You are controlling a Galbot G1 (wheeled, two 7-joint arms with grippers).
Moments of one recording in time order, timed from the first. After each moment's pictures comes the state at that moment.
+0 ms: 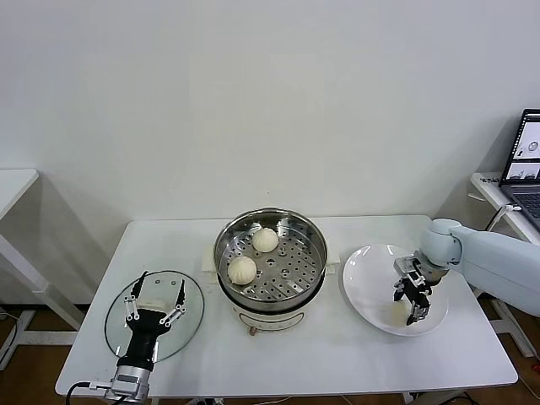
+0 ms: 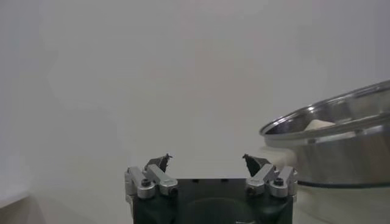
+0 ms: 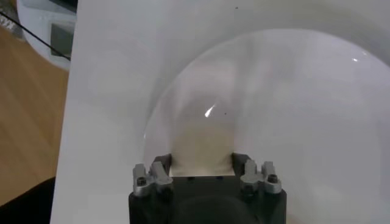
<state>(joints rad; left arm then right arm) 1.58 -1.36 -0.58 -1.92 0.15 -0.30 -0.05 0.26 0.64 -1.28 1.26 0.10 -0.10 -1.14</state>
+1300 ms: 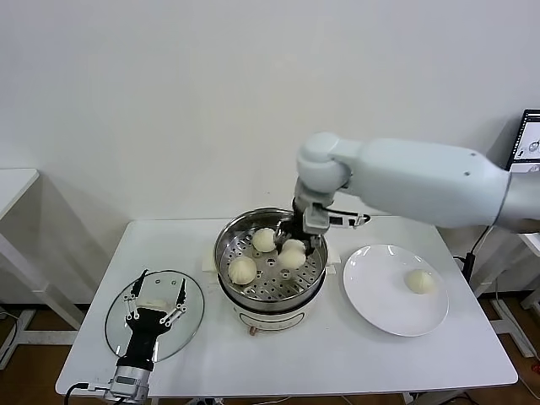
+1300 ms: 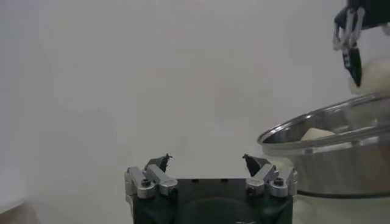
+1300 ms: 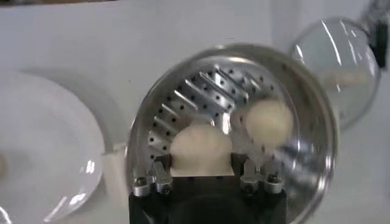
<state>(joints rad) 1.59 -1.36 -0.58 -1.94 0.15 -0.32 -0.05 0.61 1.09 -1.29 1.49 -0.12 0.62 -1.17</state>
